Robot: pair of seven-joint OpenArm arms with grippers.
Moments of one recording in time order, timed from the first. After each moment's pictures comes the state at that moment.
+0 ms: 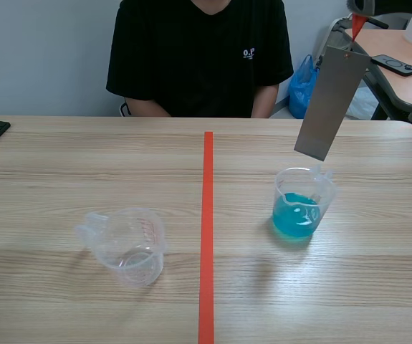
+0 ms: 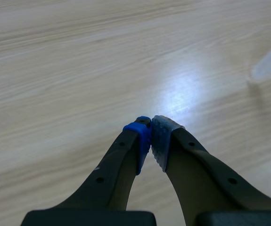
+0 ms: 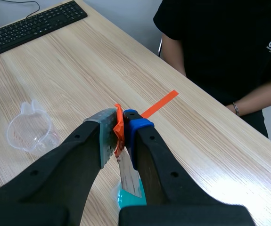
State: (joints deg) left arm 15.9 -43.9 -3.0 45.4 -10.4 -45.1 -42.7; right arm 15.3 39.2 8.9 103.2 71.1 38.6 -58.9
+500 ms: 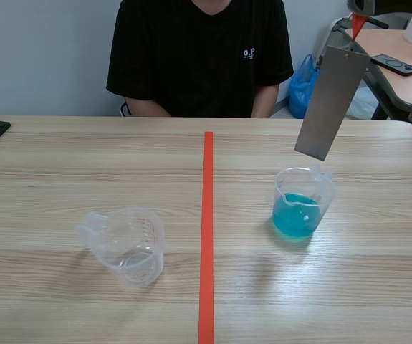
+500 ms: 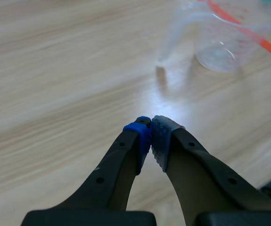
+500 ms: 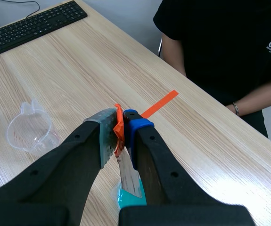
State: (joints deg) left arm 47.9 -27.9 -25.7 77.9 4.6 -45.1 -44.5; right arm 15.3 39.2 8.9 103.2 71.1 38.6 -58.9
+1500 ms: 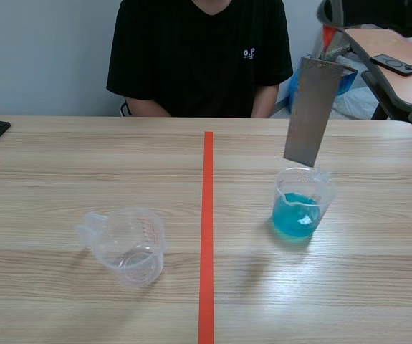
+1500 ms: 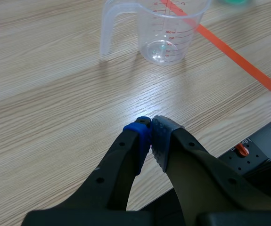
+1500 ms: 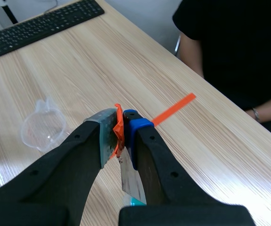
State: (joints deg) left arm 52.3 -18.3 -25.7 84.8 13.5 -43.9 -47.4; right arm 17.7 36.6 3.0 103.2 71.1 38.7 -58.9
